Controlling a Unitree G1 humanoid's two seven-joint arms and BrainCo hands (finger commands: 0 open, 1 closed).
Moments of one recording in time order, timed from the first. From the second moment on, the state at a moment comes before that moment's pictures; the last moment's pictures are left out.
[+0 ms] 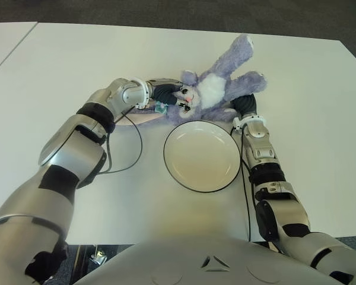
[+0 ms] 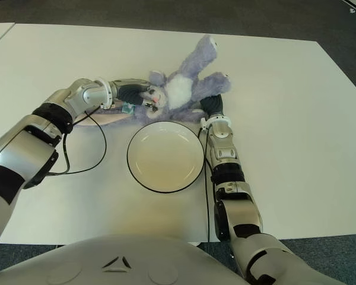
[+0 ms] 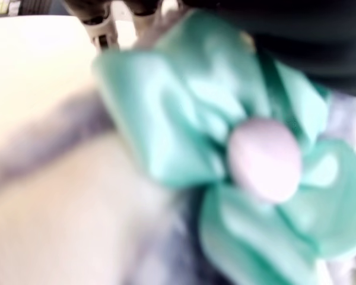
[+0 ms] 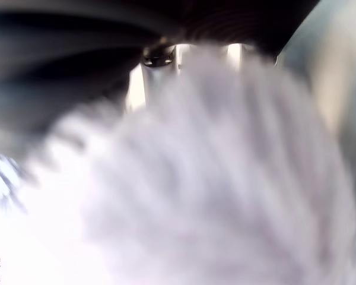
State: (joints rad) left arm -1.01 0.38 -0.64 1.09 0.58 -0.70 -0.29; right arm -0.47 -0.14 -0.04 0.54 -0.01 -0.06 -0.02
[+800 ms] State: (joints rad) left arm -0.96 0.37 -0.77 1.13 0.78 -0.59 0.33; right arm -0.47 -0.14 -0.04 0.54 -0.01 -0.05 -0.02
